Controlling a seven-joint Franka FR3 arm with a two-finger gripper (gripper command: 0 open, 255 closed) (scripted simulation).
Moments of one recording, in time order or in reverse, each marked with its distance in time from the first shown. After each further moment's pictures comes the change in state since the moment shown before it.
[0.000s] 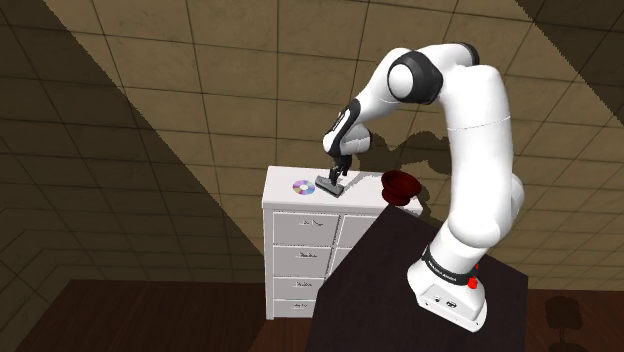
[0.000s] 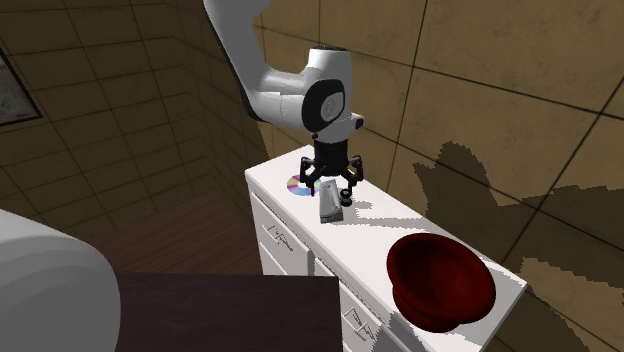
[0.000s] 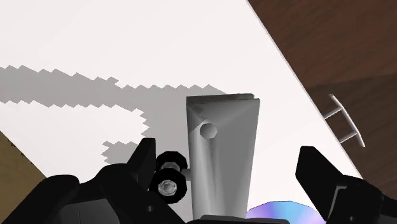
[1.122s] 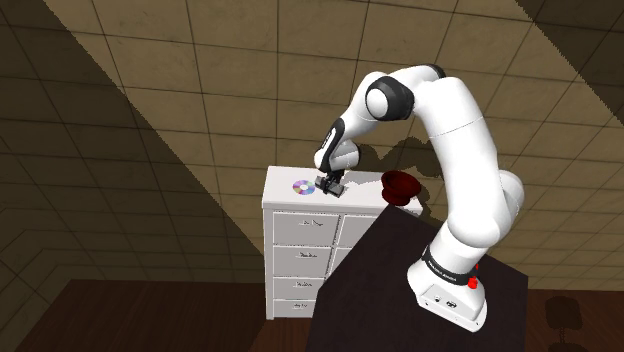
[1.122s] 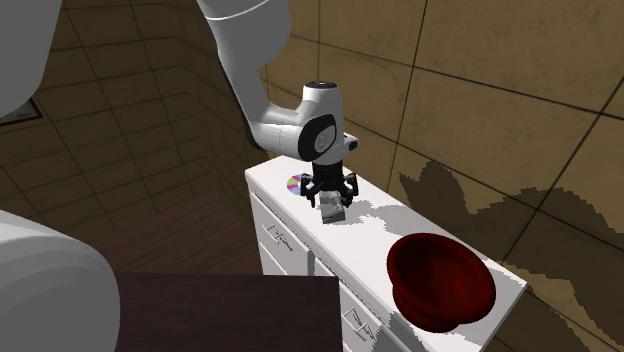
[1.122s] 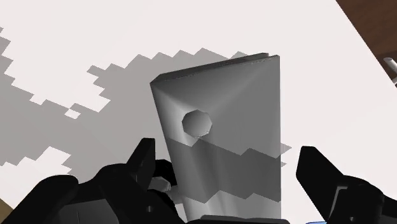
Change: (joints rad) arm -0.005 0.226 0.044 0.139 0.062 0.137 0.087
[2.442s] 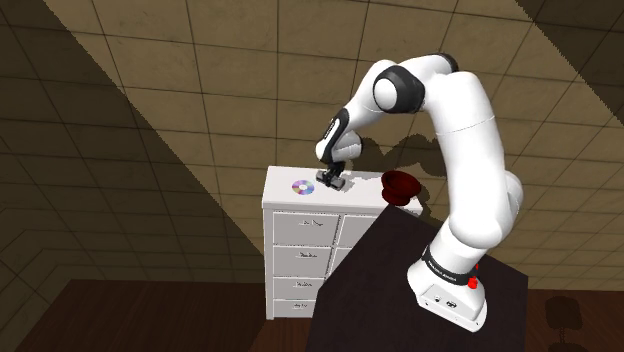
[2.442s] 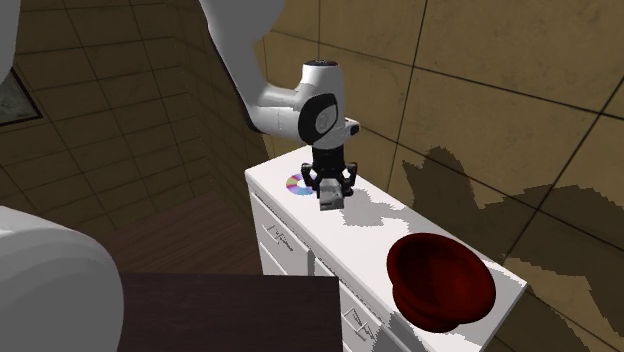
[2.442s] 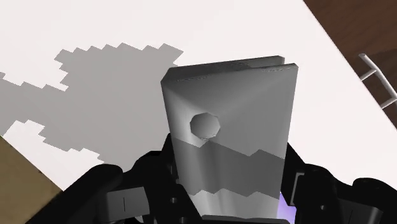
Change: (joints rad) arm 0.035 -0.103 -0.042 -0.045 -0.025 -0.061 0.014
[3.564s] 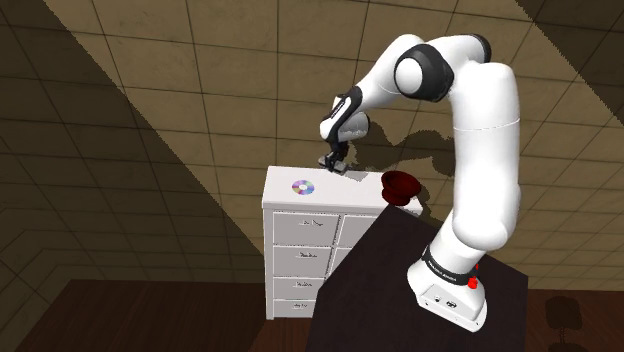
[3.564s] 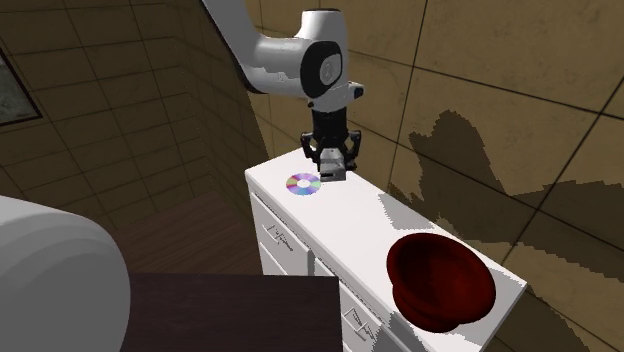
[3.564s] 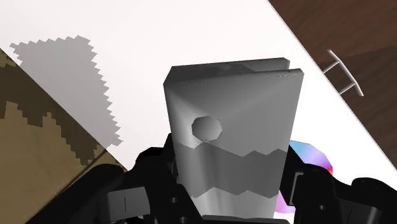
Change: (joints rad) arm 0.075 -0.205 -0.096 -0.054 -0.084 -0.152 0.047
